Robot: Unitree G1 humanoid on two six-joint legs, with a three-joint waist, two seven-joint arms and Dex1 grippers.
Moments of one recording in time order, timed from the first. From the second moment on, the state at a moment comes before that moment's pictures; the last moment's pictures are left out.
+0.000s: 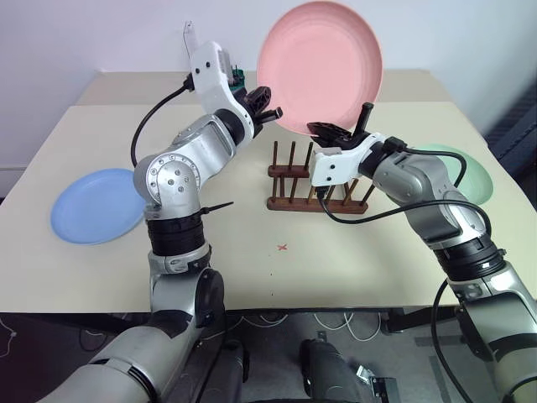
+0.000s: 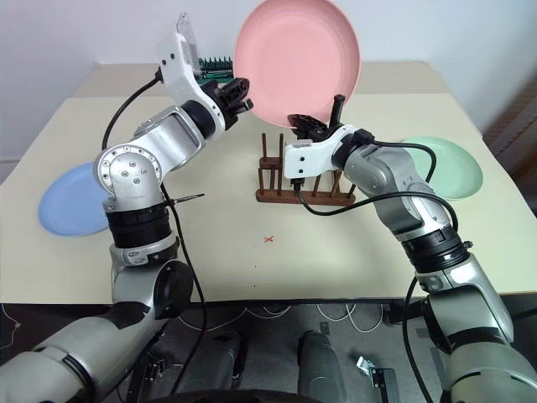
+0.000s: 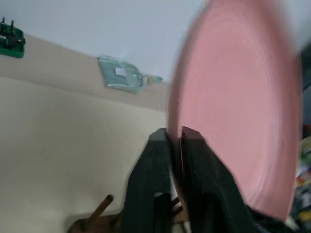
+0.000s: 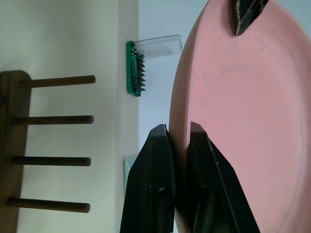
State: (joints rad) left arm -1.01 -0.06 0.37 -0.07 -0.72 0.99 0.19; right arm -0.77 -0.67 0.30 0.04 -0.59 -0.17 0.46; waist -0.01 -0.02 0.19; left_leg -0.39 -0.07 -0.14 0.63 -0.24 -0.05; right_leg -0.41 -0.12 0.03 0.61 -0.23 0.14
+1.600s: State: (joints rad) left arm -0.37 0.53 -0.08 -0.18 -0.50 0.47 -0.93; right arm -0.47 -0.50 -0.44 -0.23 1.07 0.85 0.26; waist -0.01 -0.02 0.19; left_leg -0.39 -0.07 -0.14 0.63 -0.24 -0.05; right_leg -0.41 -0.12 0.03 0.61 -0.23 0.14
